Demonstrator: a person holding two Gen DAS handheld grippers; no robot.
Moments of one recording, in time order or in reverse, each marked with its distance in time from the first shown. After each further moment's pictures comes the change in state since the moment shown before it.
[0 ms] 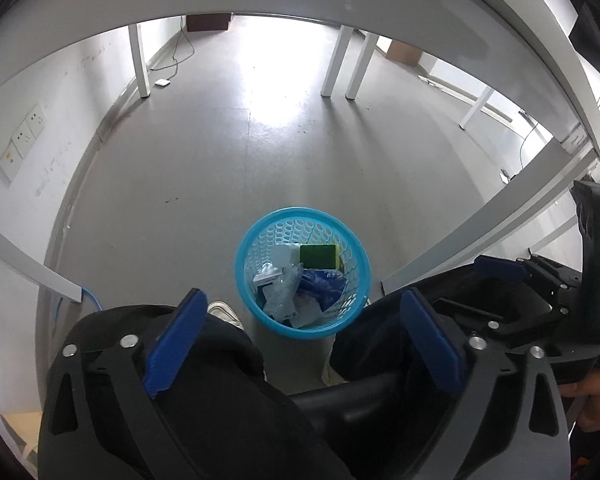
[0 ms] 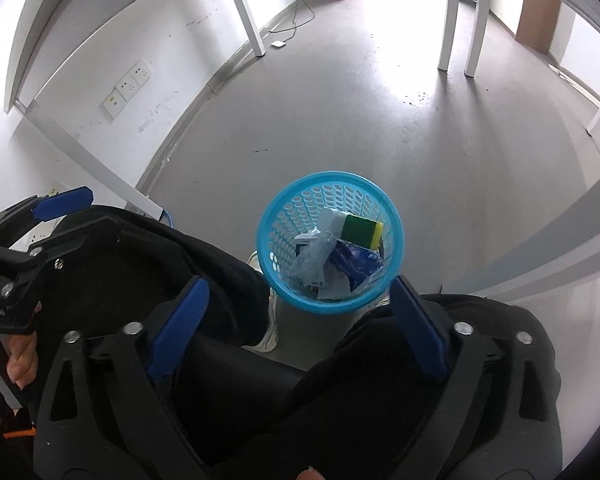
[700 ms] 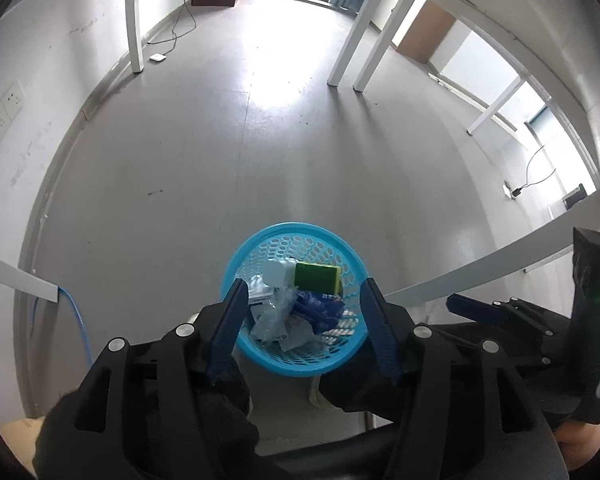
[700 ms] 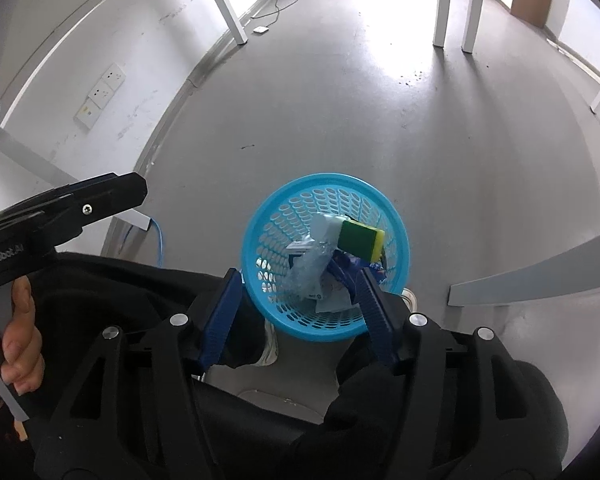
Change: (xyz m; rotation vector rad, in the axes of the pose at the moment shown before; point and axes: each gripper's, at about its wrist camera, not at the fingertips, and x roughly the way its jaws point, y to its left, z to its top) left arm 0.066 0.028 0.059 -0.094 0.069 -0.057; right arm 0.065 -0.022 0.046 0.066 0.061 0.002
